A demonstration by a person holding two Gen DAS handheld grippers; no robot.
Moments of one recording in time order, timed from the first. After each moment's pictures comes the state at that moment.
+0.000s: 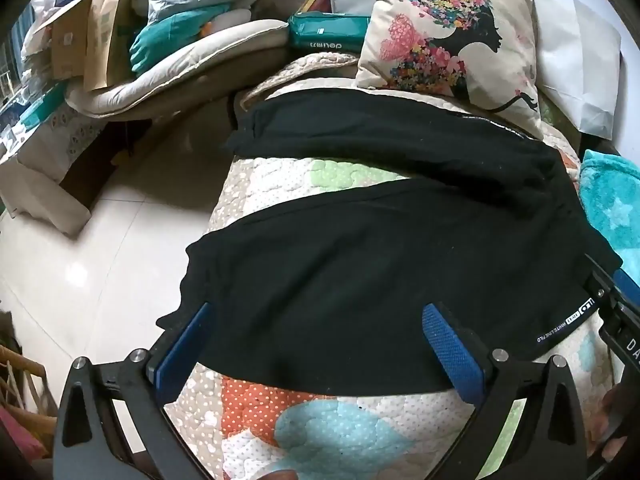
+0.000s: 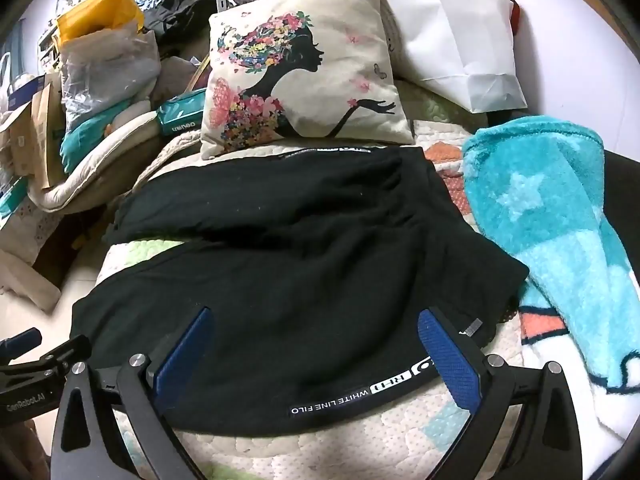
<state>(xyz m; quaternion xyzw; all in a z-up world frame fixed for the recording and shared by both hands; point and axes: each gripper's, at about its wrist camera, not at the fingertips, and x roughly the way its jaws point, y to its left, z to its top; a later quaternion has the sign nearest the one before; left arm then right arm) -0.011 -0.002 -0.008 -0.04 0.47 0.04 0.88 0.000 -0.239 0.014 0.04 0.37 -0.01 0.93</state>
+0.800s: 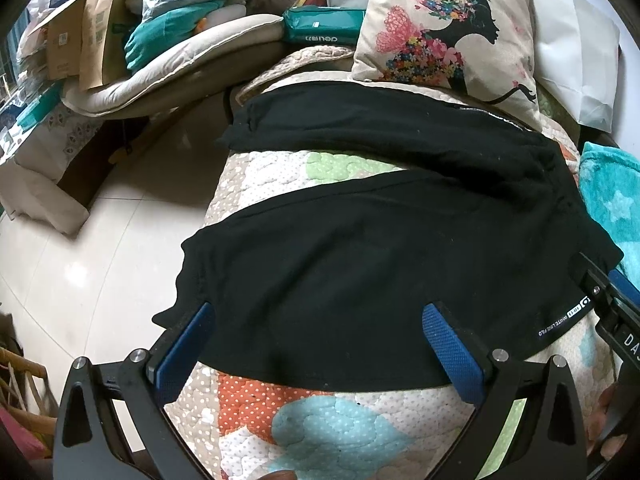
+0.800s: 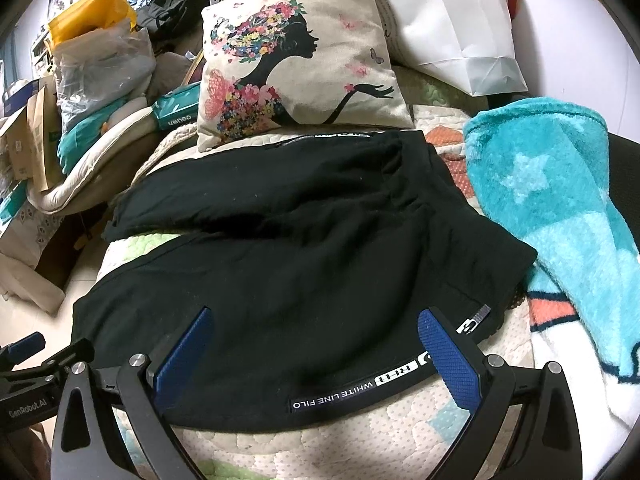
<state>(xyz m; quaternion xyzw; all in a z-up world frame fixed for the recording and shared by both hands) -0.010 -0.005 -0.016 -0.03 0.47 0.04 0.88 0.000 -0.240 0.004 0.05 0.38 -0.01 0.92</state>
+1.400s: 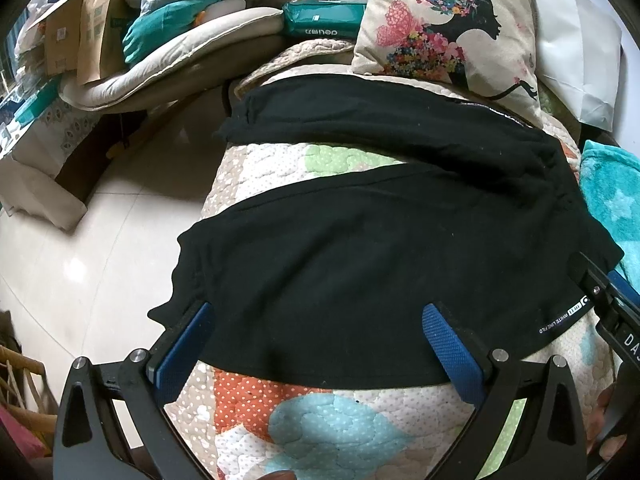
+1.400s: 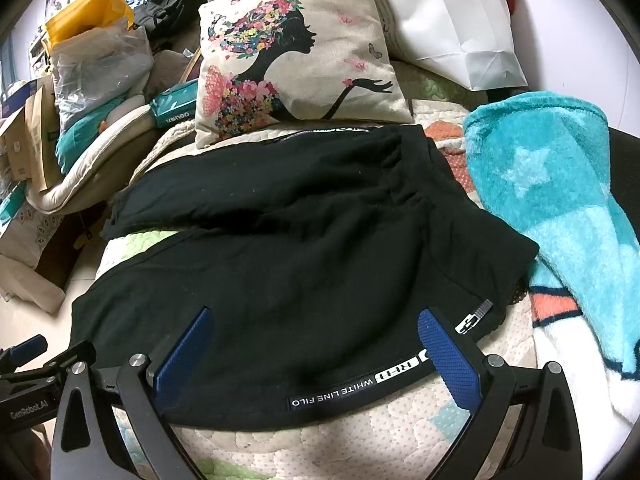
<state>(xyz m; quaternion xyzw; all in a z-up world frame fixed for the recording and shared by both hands) -0.010 -0.004 -0.020 -0.04 0.48 0.04 0.87 0.002 -0.244 0.002 0.06 0.39 -0.01 0.92</state>
